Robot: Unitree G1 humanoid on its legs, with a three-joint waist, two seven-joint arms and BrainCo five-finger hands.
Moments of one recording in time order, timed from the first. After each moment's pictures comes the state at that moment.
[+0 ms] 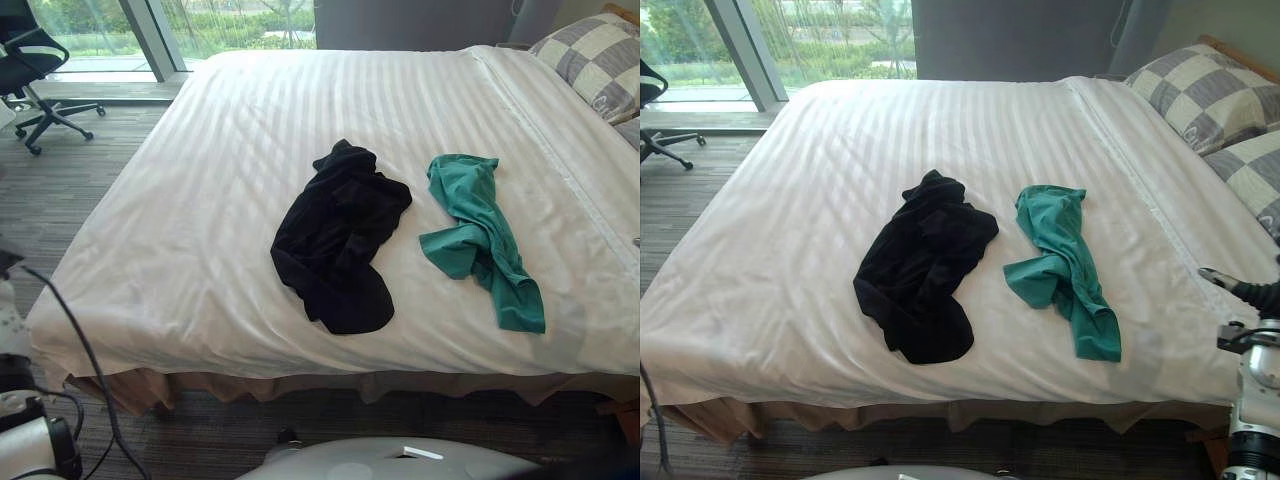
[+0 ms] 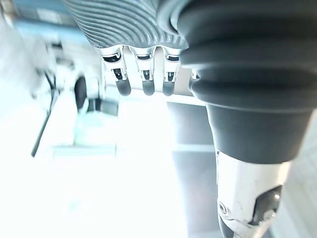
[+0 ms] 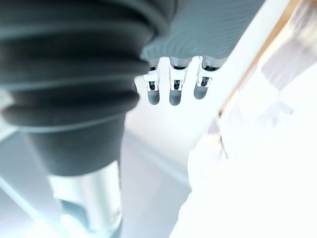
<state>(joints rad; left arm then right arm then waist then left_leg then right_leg) -0.29 0.88 0.41 0.60 -0.67 -0.21 -0.06 -0.07 -0.72 -0.41 0.52 0.08 -0.35 -0.08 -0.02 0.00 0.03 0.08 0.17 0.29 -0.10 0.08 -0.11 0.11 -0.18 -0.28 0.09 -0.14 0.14</state>
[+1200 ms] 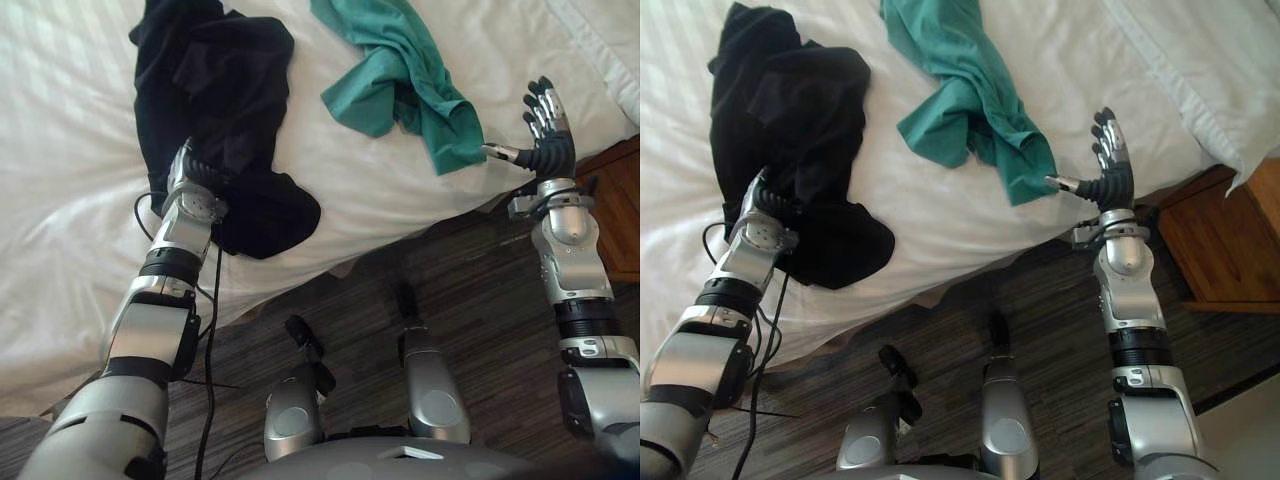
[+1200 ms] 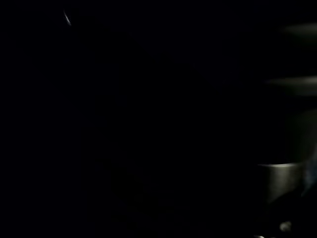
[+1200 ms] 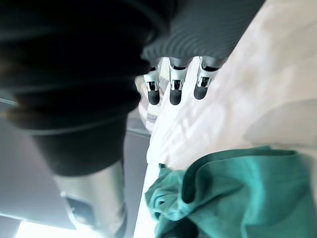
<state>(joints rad) -0.86 0.49 -0.11 0.93 0.28 0.17 0.29 -0.53 -0.49 -0.05 0.21 0.21 -0.23 -0.04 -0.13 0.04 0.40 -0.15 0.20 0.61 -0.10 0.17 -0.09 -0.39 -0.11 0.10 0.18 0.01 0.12</state>
